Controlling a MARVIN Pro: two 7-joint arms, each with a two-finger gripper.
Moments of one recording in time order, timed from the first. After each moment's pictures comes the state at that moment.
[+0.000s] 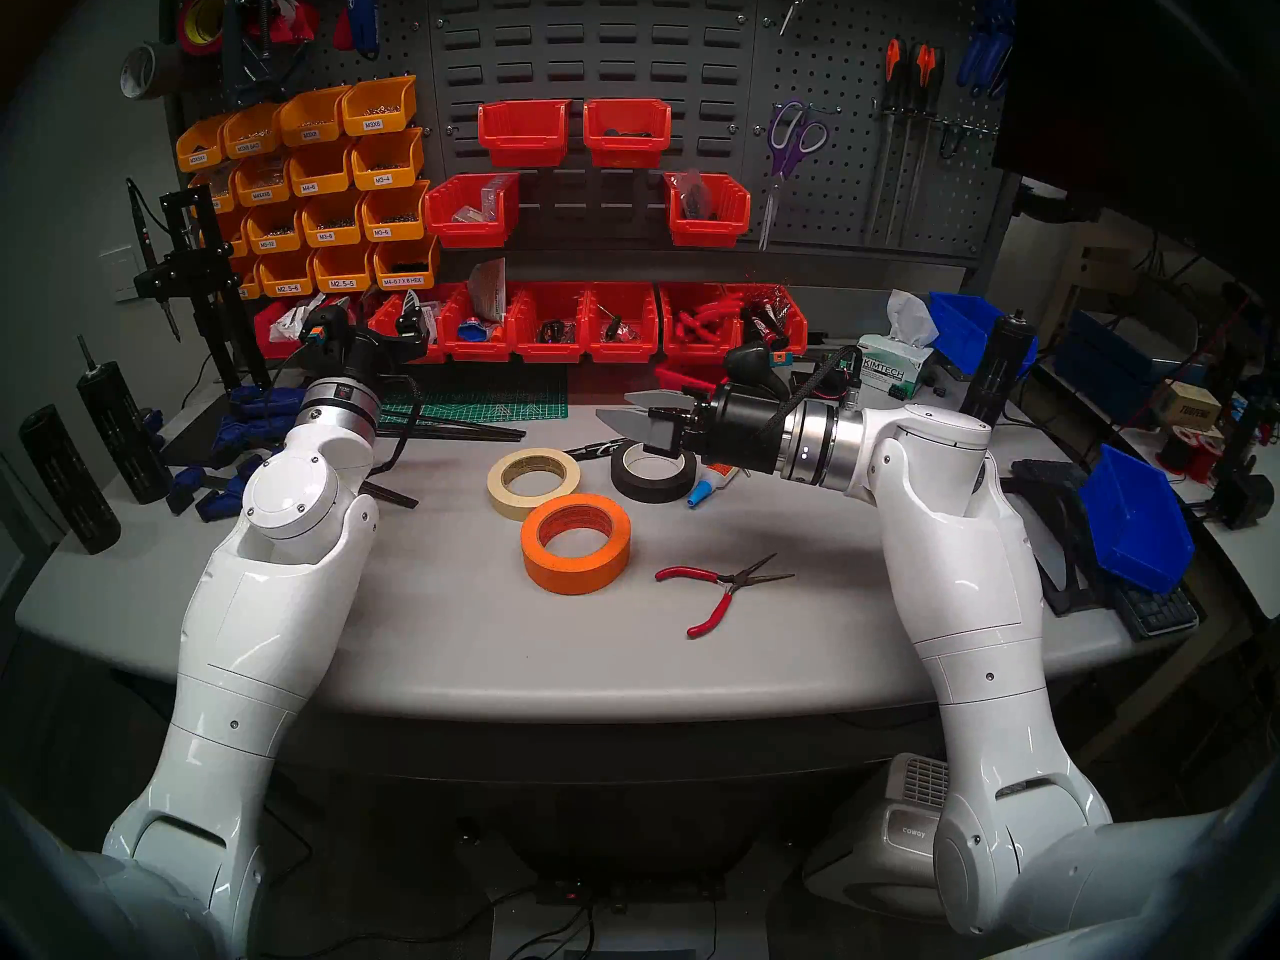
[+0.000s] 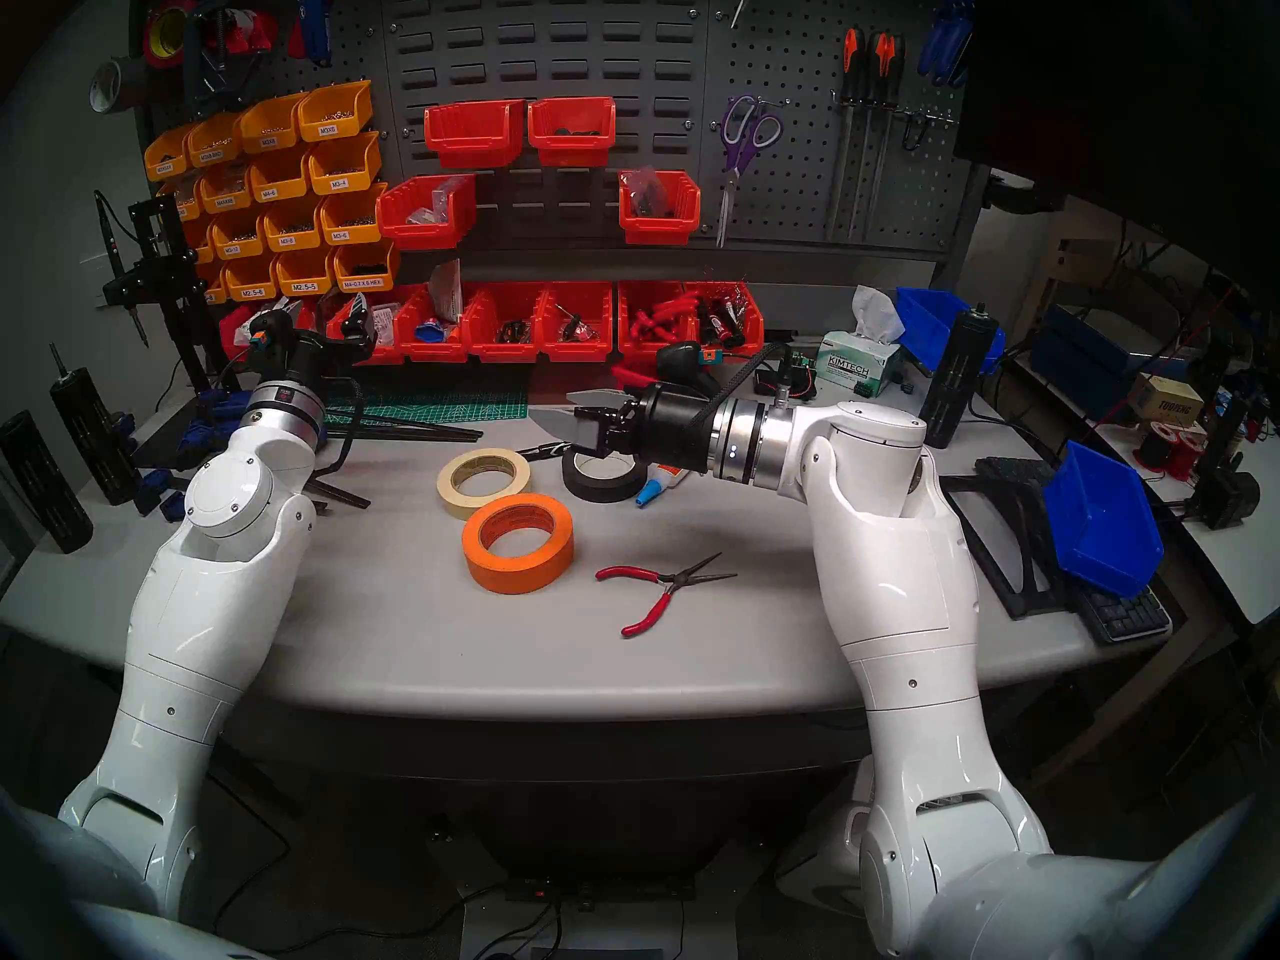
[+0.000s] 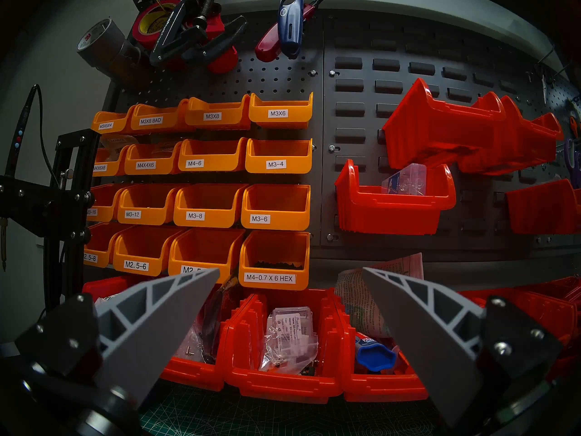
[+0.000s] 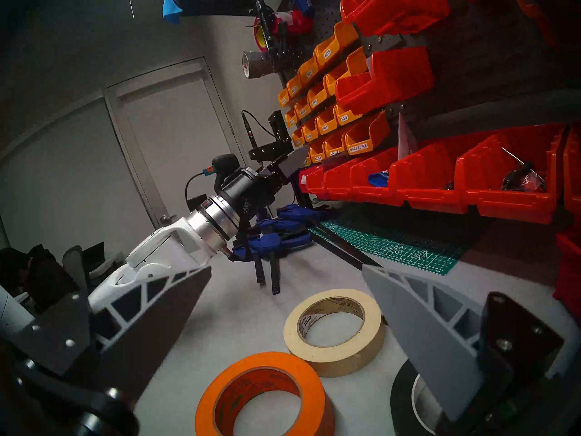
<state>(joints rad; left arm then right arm) 1.37 -1.14 -1.53 -1.70 -0.43 -0.03 0.20 -1.21 -1.37 1.52 -1.67 0.36 0.75 1.09</state>
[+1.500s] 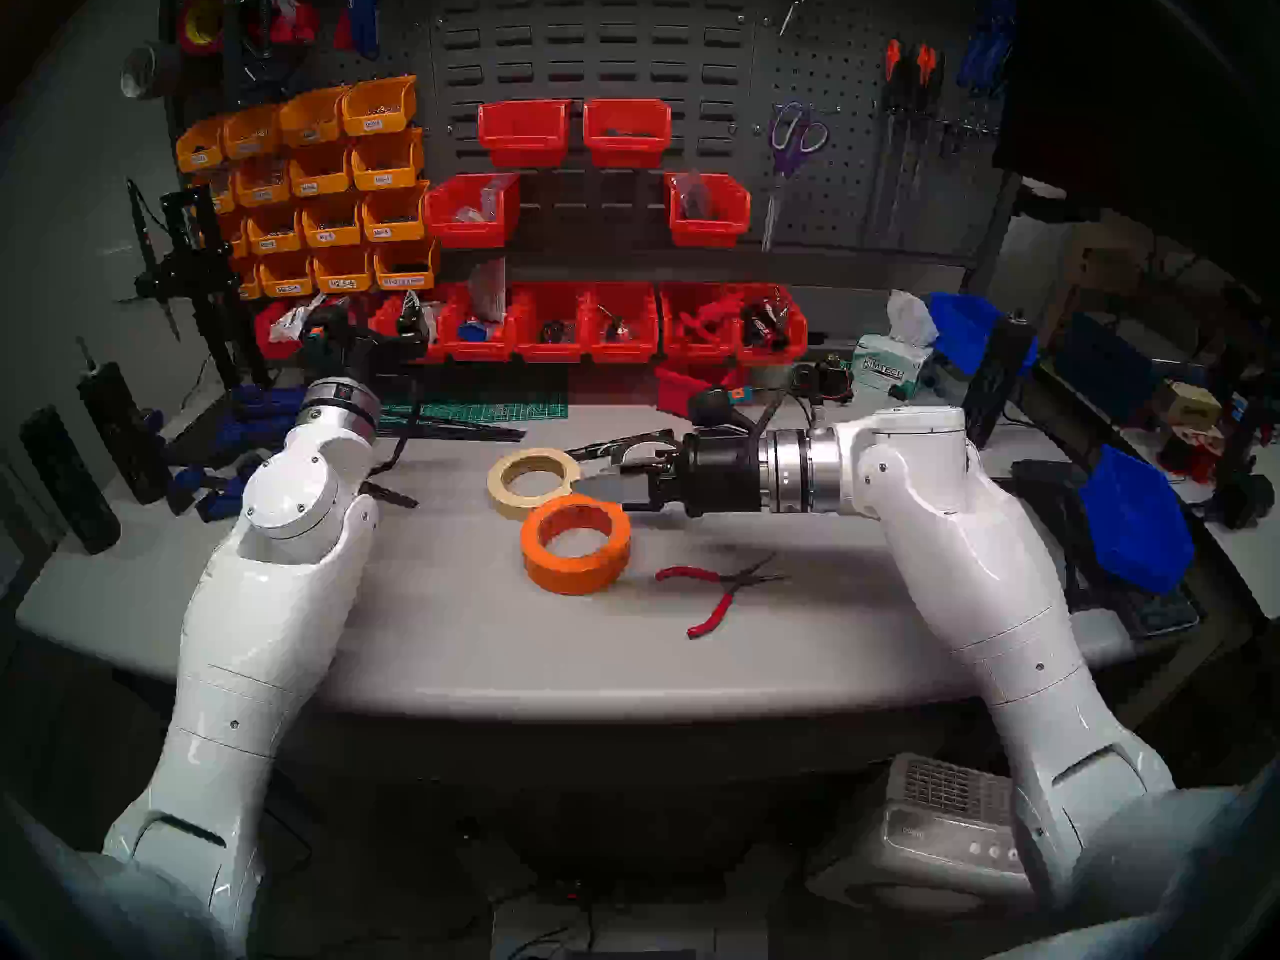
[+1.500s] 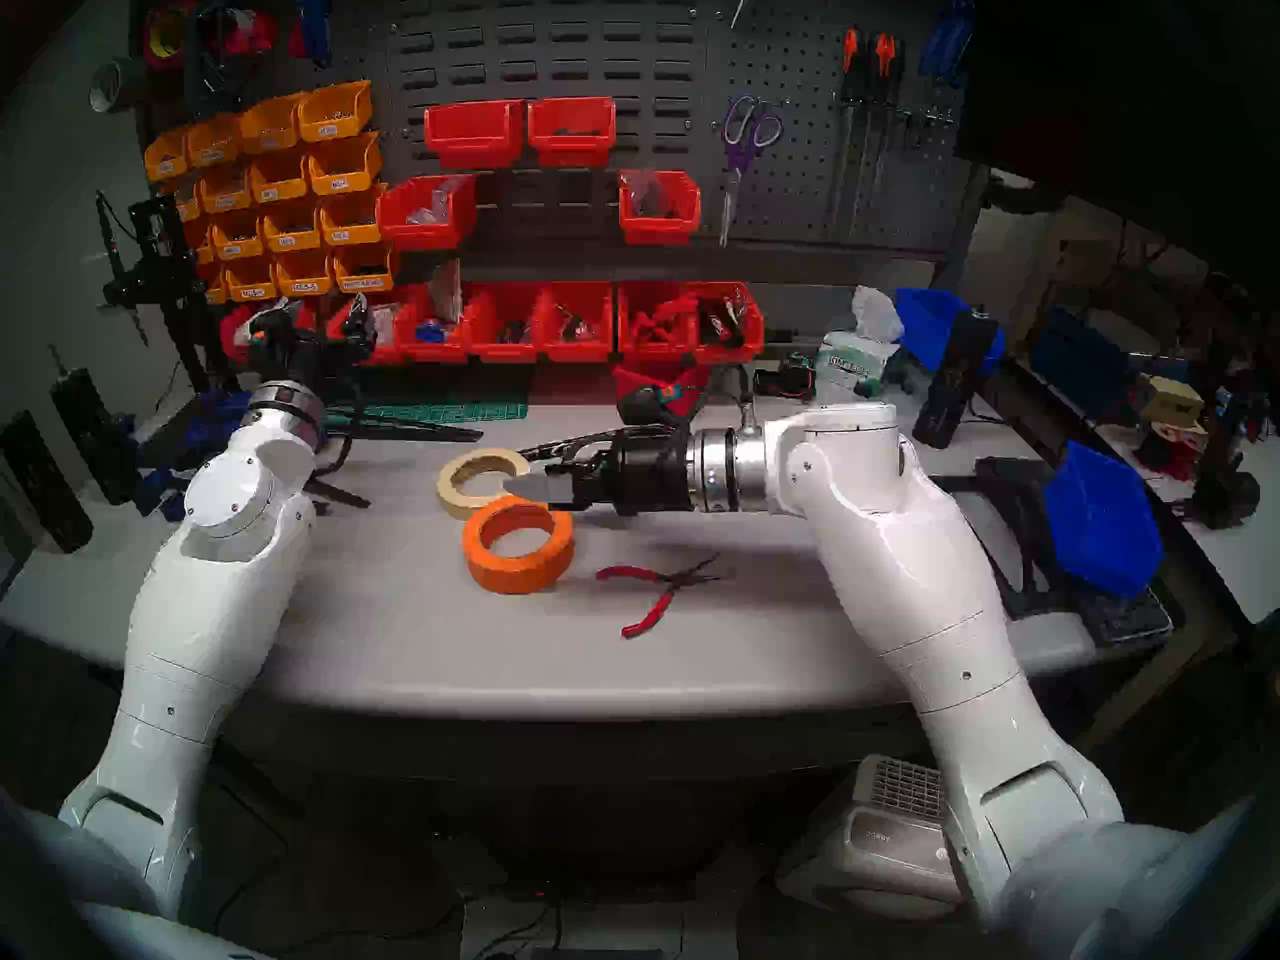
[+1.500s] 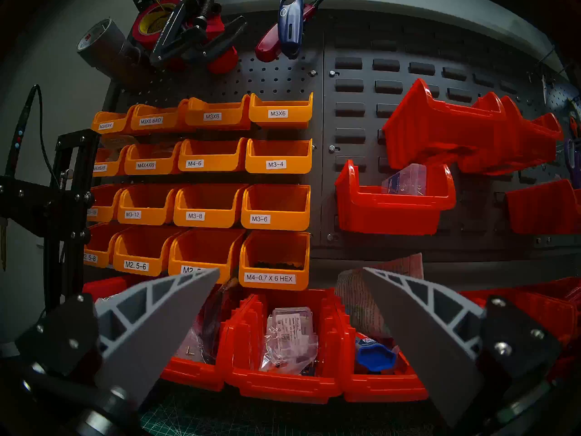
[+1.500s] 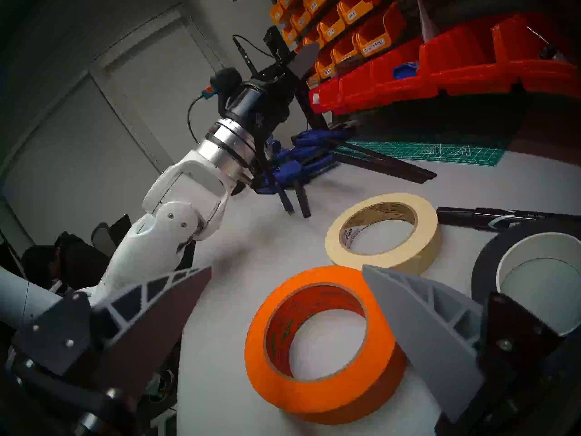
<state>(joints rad) 1.37 -1.14 -1.53 -1.70 -0.43 -0.03 0.20 -1.18 -1.15 1.28 -1.71 0.67 0.93 0.90</state>
